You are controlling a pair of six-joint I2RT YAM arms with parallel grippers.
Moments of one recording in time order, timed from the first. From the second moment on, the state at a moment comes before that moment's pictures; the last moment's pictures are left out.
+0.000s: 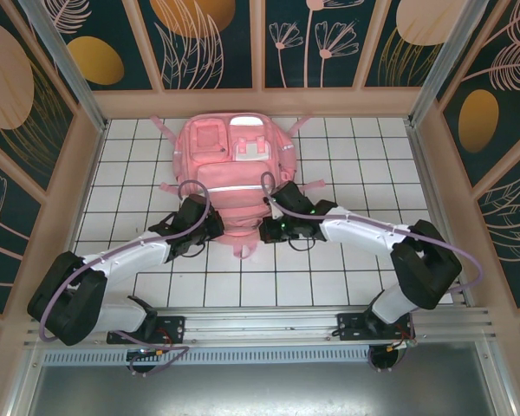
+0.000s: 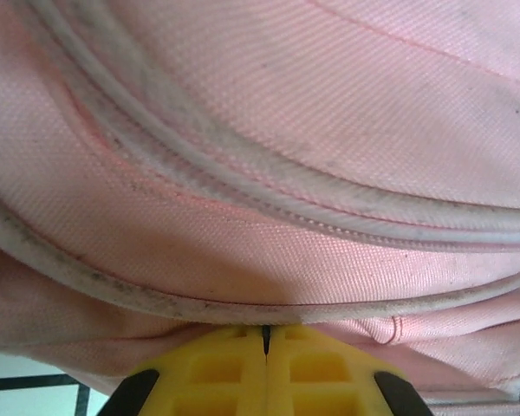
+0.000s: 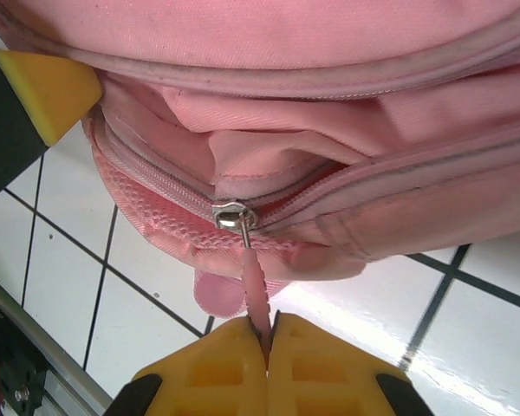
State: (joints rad) left arm -0.58 1.32 0.60 -0.10 -0.01 -0.82; right arm 0.79 1.53 0.94 -0.39 -0.29 0.57
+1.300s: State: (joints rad) left arm -0.73 1.11 0.69 -0.20 0.21 0.25; right arm 0.69 1.53 1.15 -0.66 -0.72 0.54
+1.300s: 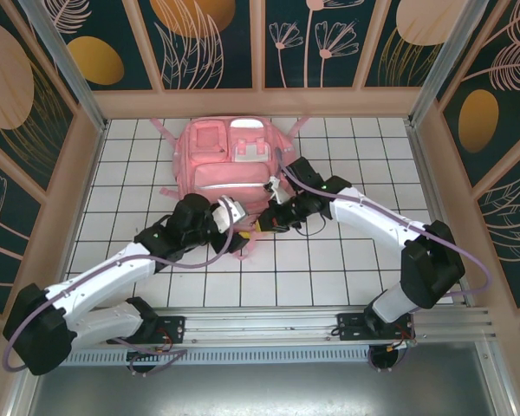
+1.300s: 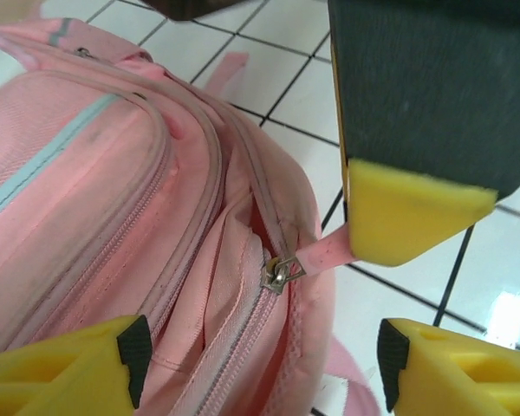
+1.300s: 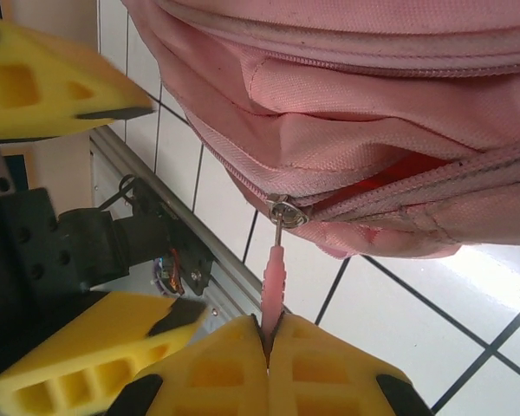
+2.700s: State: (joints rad) left arm -0.83 1.27 0.69 -0.22 0.13 0.47; right arm 0.70 1.63 1.31 -0.97 -0.39 0.55
